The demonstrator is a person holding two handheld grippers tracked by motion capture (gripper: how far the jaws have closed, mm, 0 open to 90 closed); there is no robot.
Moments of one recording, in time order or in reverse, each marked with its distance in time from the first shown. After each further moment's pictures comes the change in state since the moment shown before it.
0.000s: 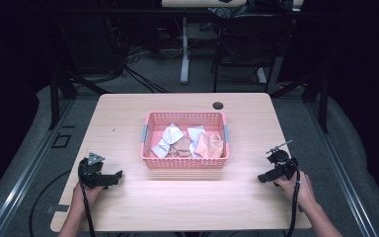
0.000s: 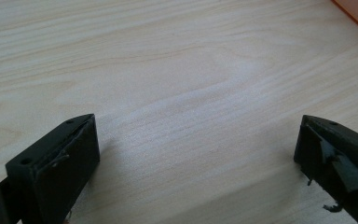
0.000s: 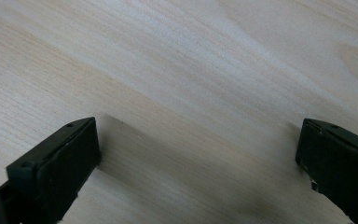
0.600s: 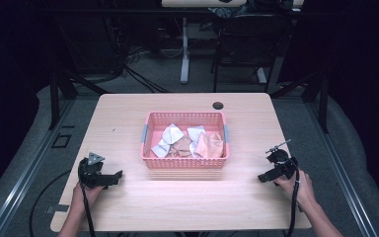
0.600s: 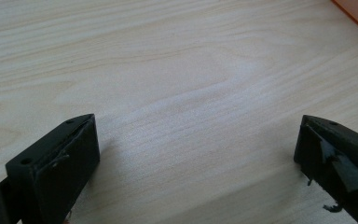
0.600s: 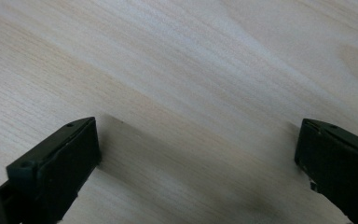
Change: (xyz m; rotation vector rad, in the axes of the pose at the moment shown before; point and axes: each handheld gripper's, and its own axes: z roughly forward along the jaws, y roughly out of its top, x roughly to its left) left arm 0.000 0.000 0.000 0.000 0.000 0.000; right arm 0.000 0.002 0.000 0.013 -0.009 -0.003
